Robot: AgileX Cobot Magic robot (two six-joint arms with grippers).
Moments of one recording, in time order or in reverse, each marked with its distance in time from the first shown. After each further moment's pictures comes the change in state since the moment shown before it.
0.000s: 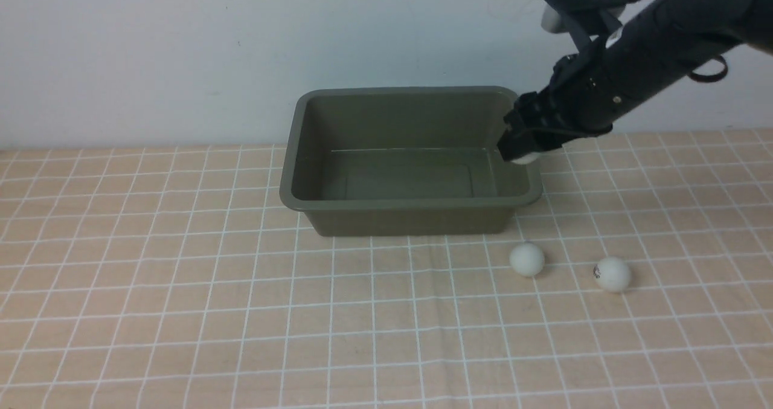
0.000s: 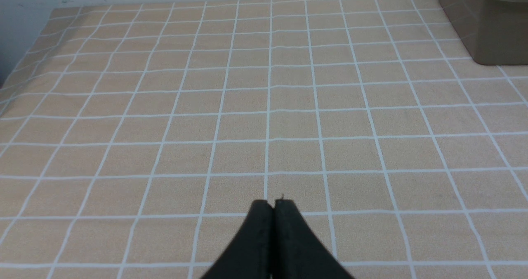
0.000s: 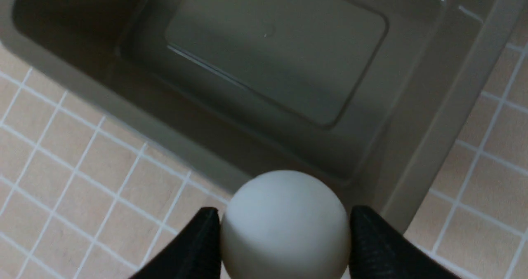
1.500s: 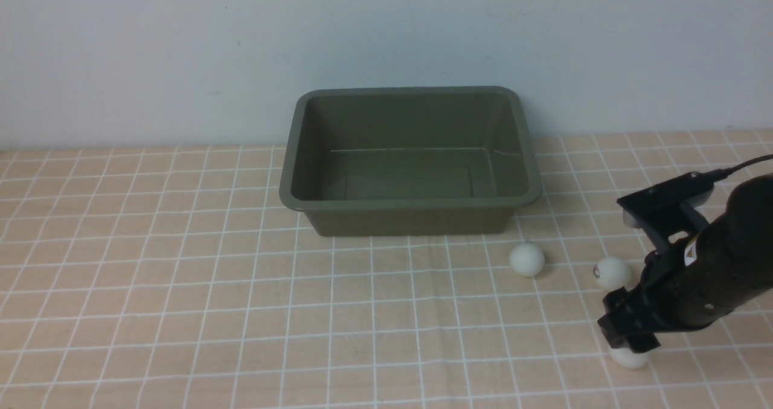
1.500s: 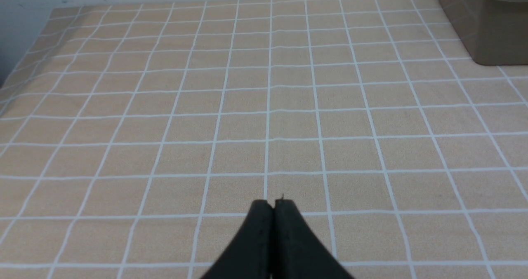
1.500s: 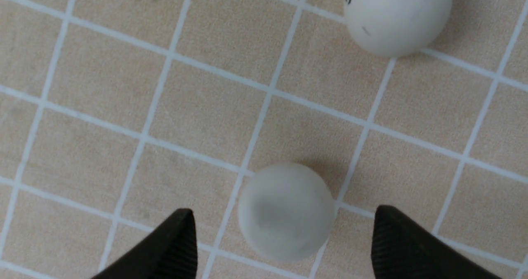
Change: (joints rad) right arm 0.000 -0.328 0.803 -0.355 -0.273 0.242; left arm 0.000 0.000 0.000 0.000 0.000 0.000
